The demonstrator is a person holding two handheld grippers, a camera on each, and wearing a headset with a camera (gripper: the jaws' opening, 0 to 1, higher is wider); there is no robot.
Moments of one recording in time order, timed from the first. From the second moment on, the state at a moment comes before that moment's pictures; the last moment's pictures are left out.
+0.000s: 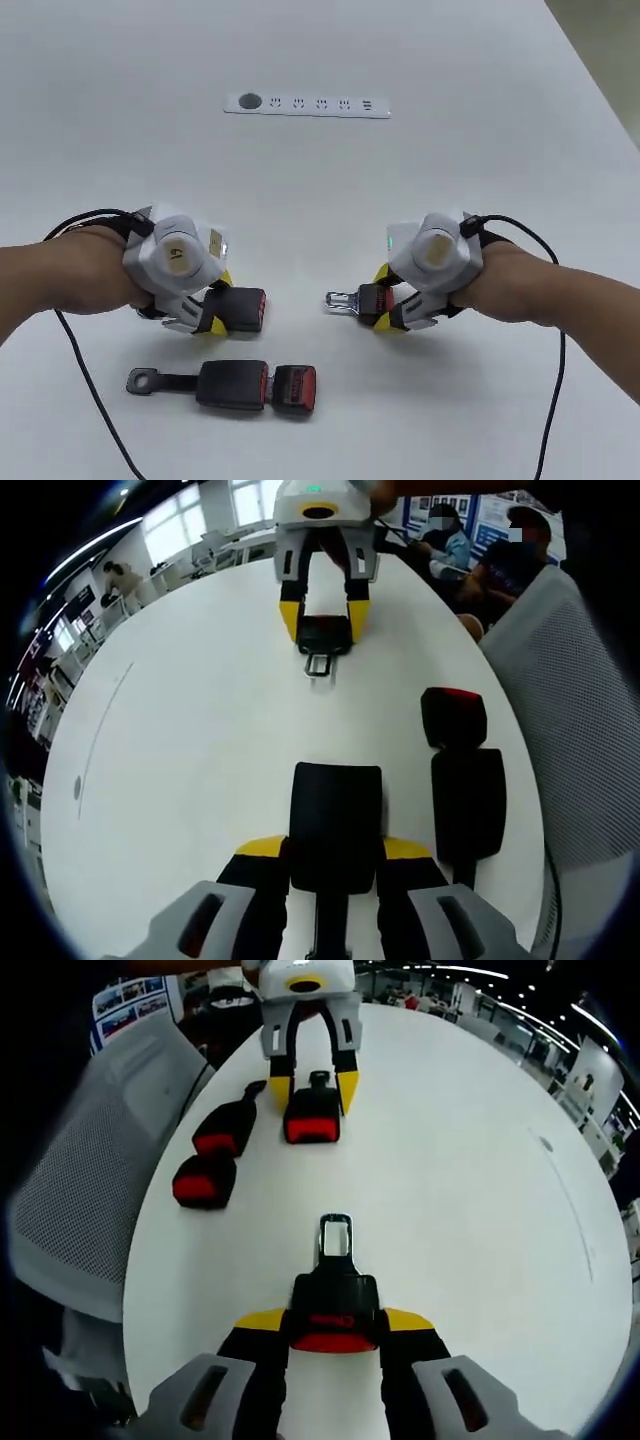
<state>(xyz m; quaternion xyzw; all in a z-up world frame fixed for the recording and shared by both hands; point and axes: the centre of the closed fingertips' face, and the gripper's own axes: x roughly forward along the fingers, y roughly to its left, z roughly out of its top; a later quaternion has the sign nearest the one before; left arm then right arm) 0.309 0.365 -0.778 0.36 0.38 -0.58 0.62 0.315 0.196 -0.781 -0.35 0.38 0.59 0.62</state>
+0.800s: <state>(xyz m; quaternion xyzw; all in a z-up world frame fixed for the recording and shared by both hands) 0.310 0.363 -0.779 0.37 0.38 -0.57 0.62 0.310 0.260 -0.783 -0.34 0.36 0.59 0.64</state>
